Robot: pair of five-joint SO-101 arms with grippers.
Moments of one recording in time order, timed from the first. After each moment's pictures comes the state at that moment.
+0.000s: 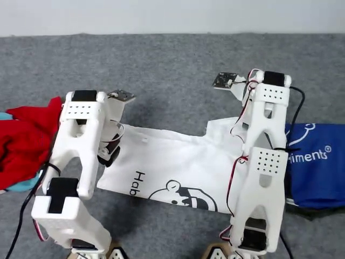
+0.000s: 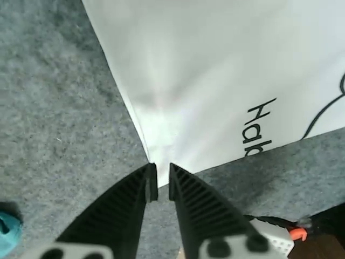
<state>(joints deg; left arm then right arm) -2.5 11.4 8.7 98.2 -20.0 7.6 71.3 -75.1 100.5 71.8</state>
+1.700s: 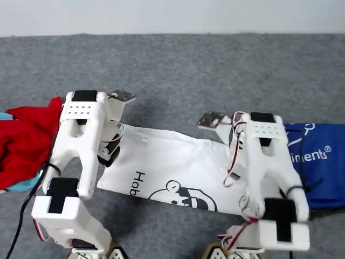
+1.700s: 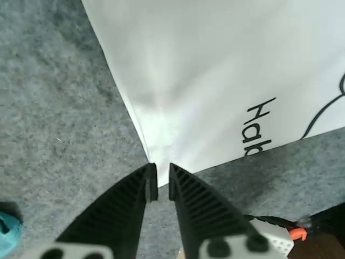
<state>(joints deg) -2.5 11.4 8.7 98.2 -20.0 1.4 -5.7 28.1 81.1 55.6</state>
